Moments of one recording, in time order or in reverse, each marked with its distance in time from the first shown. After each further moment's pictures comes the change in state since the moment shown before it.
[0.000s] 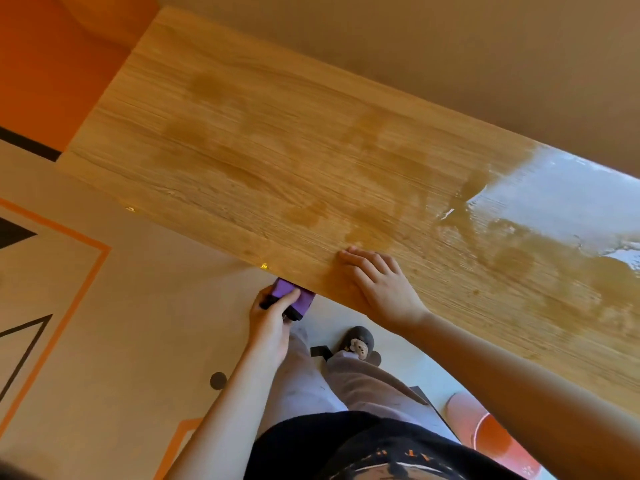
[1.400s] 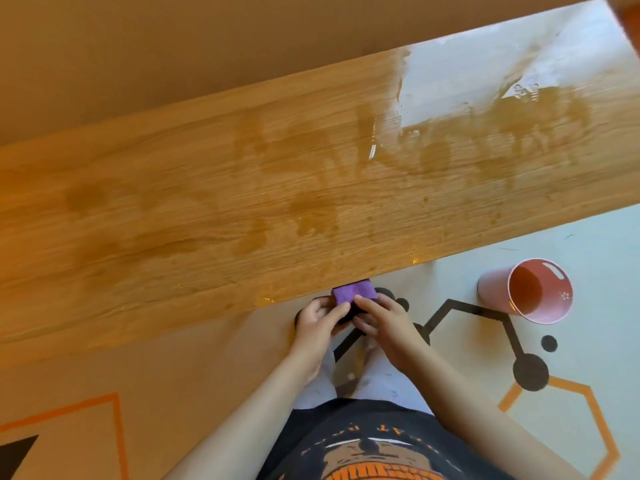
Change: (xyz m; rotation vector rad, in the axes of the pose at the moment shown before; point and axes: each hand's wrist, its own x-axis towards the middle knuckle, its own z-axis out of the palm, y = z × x) left_hand -0.033 0.014 0.026 0.927 -0.591 -0.154; right_hand -0.044 -0.125 0.014 1.951 0.698 1.499
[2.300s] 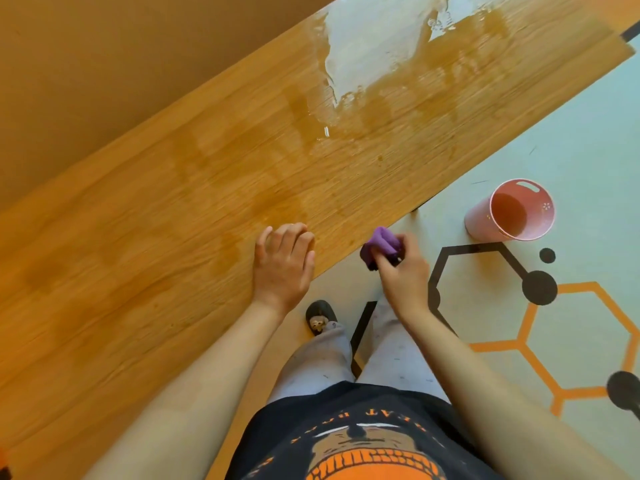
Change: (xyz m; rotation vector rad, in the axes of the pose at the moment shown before) left_hand 0.079 0.057 -0.039 1.680 0.086 1.351; right_hand 0.008 0.009 -0.006 -0.462 0.680 -0.701
